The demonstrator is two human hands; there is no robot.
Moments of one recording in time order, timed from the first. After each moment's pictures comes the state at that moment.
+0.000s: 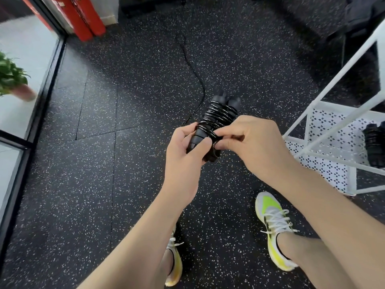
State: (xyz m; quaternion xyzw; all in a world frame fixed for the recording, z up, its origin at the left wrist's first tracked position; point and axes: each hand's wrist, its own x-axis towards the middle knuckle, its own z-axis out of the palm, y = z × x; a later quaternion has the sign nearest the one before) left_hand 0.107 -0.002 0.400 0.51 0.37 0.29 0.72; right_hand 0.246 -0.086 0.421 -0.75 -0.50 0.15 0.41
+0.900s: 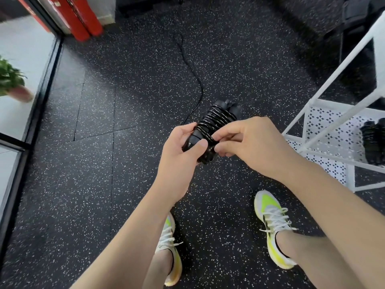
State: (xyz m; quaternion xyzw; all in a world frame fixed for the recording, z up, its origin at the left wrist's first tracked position) left_hand 0.102 0.009 0.398 0.57 0.37 0.22 0.70; right_hand 0.254 -0.090 0.429 -0.74 -0.46 0.30 0.39
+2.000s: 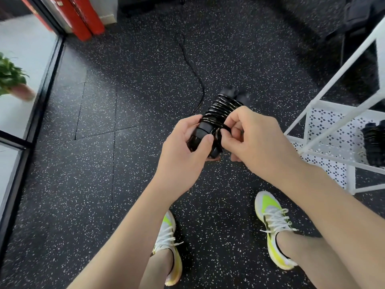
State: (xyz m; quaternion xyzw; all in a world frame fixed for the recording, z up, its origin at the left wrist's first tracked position) left_hand 0.098 0.010 0.419 0.68 0.35 0.21 0.61; right_hand 0.242 -0.093 0.442 -0.78 -0.47 0.18 0.37
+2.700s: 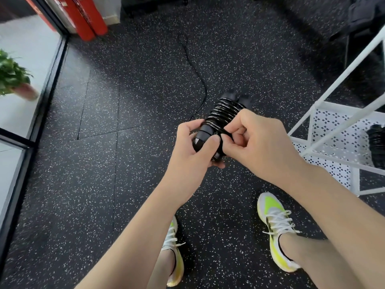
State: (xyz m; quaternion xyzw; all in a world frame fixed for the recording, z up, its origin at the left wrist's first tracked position) left_hand 0.103 0.001 0.415 0.54 0.32 0.23 0.74; right_hand 0.238 -0.091 0.434 -0.75 -0.51 0.12 0.40
